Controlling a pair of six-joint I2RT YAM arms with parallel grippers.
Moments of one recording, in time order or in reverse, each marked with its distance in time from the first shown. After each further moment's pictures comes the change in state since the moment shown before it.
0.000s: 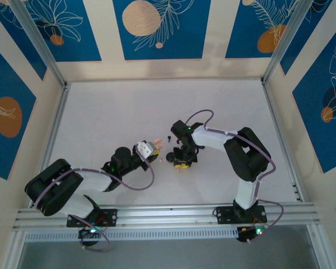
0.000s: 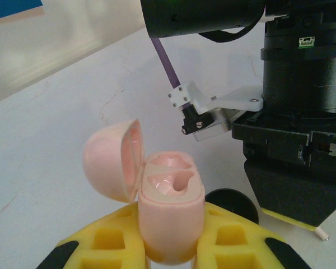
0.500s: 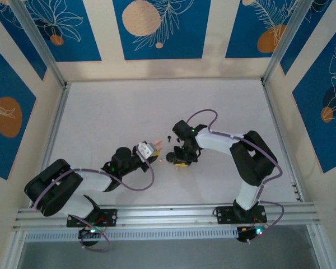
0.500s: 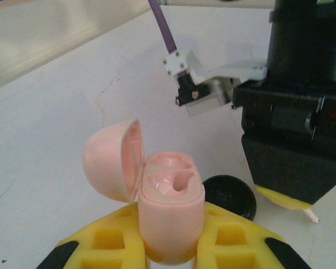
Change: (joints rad) left arm 0.000 0.005 0.000 -0.035 0.006 0.010; right arm -0.007 -0.098 -0.072 0.105 0.020 0.016
